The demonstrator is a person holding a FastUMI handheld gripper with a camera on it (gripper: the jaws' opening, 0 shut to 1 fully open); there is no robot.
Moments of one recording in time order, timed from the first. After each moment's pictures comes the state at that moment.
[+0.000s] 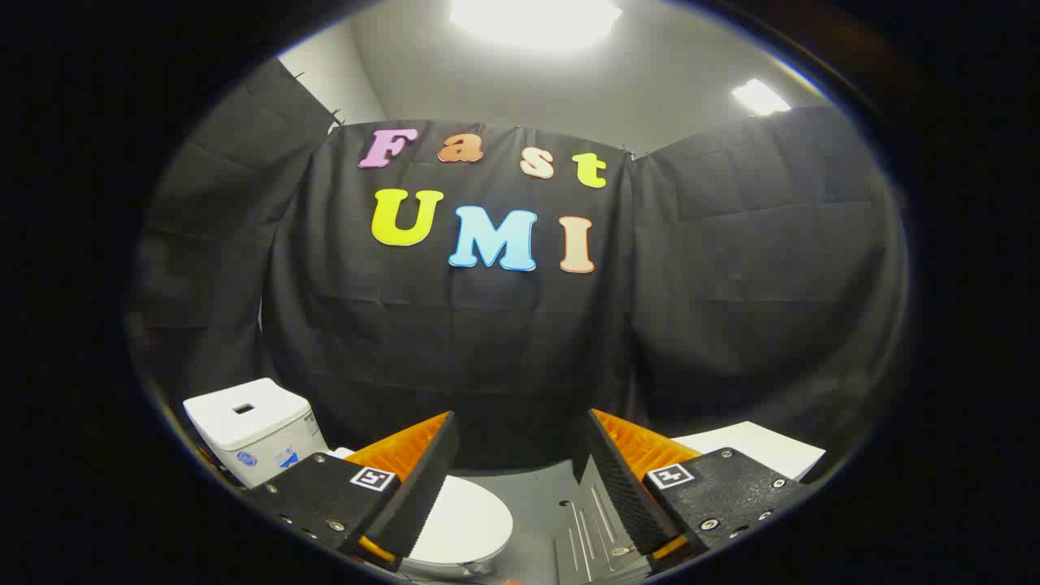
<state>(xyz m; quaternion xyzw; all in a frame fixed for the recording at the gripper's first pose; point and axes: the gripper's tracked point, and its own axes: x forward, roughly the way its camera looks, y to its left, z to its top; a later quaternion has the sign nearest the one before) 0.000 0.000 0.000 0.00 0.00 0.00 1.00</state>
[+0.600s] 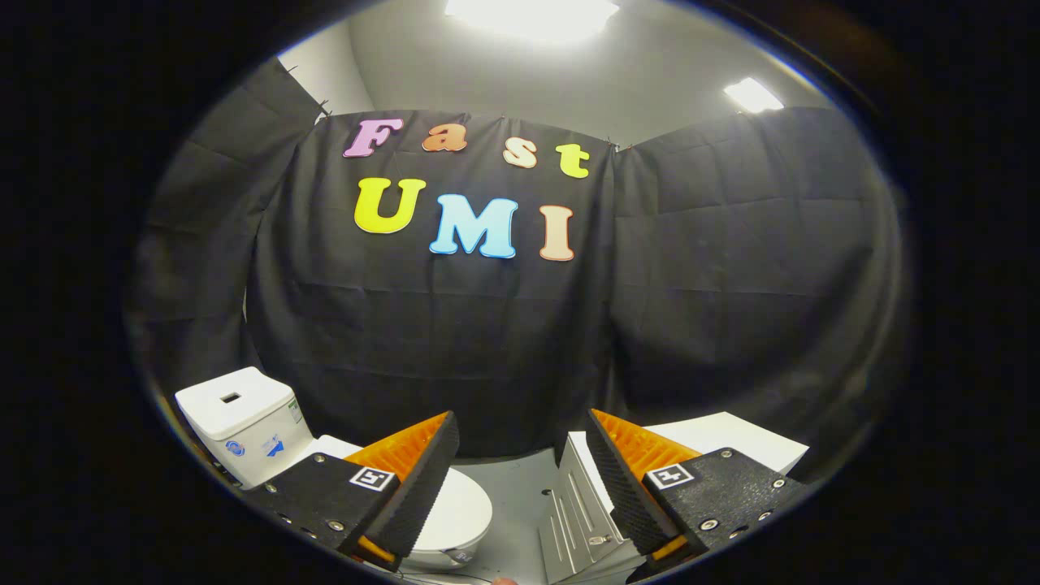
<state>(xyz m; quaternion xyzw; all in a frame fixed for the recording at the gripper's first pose) -0.020 -0.022 -0.017 -0.03 0.03 -0.04 1.00</state>
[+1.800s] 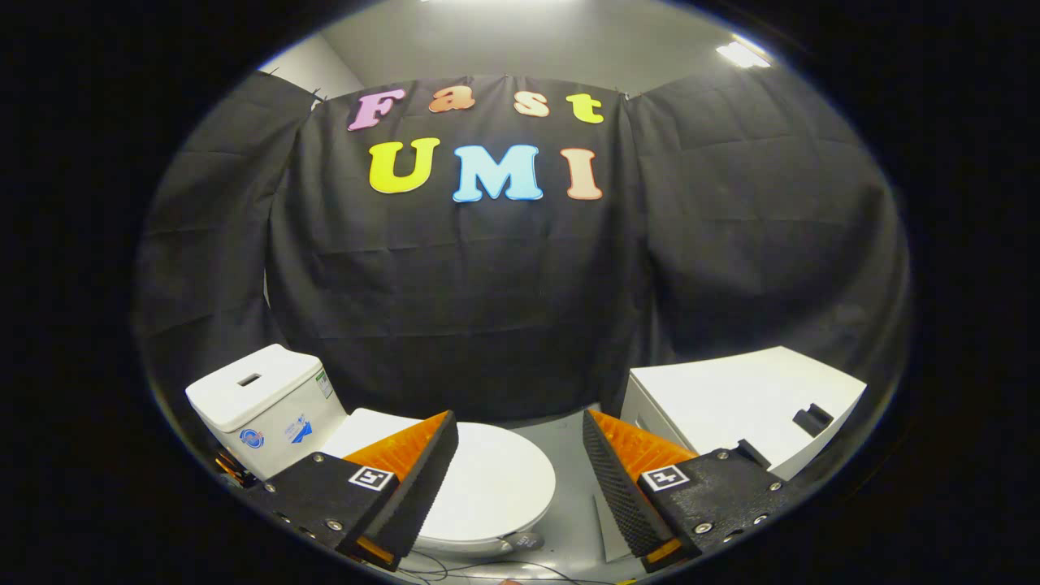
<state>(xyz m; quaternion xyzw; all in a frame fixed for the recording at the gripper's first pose) 0.012 0.046 -0.147 0.06 0.14 0.00 0.99</state>
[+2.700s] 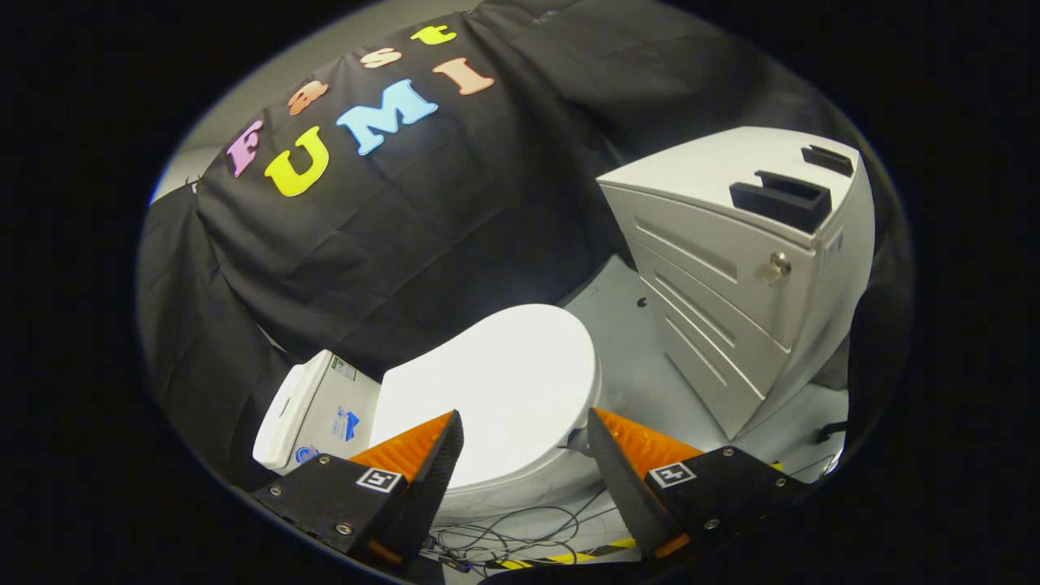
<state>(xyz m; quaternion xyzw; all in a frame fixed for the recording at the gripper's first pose) -0.045 0.060 -0.286 0.32 0.30 -0.02 0.90</state>
